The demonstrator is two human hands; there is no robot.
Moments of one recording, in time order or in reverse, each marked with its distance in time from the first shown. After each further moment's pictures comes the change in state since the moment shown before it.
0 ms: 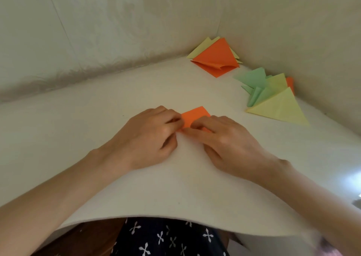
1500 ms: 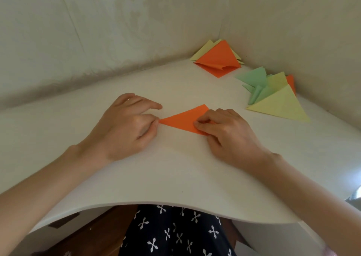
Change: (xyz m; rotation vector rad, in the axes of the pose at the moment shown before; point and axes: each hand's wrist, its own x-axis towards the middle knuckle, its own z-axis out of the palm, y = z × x) left_hand -0.028 -0.018 -0.029 0.111 0.135 -0.072; right_hand 0.000 0.005 0.010 0.047 0.165 0.080
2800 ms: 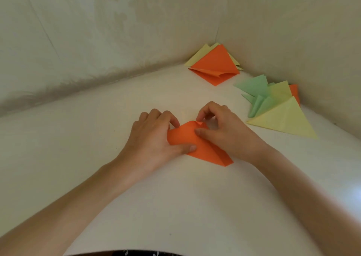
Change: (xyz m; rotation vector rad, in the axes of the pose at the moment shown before) left_hand 0.058 0.046 0.031 -0.323 -0.274 -0.528; right_hand 0.037 0.030 -0.008 0.513 -0.140 0.472
